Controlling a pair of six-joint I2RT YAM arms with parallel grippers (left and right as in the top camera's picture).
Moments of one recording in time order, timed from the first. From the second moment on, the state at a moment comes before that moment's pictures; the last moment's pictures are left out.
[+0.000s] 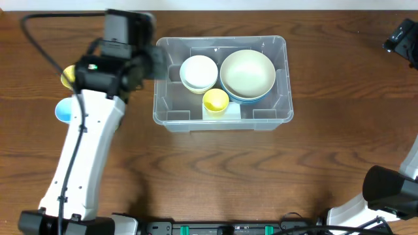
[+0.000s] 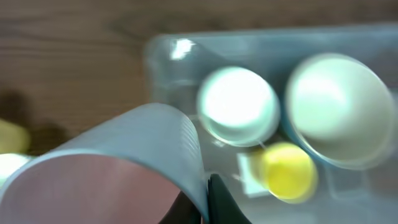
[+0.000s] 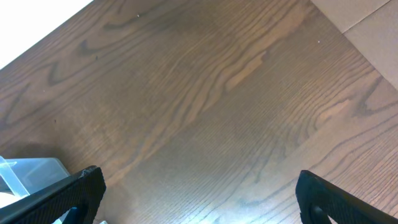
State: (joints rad) left arm -0.25 1.55 1.63 -1.00 0.03 -0.17; right arm -0.30 1.80 2.21 -1.44 0.21 0.38
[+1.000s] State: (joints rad) left arm -0.56 1.81 1.63 -1.00 0.09 -0.04; right arm -0.30 1.80 2.21 -1.44 0.21 0.38
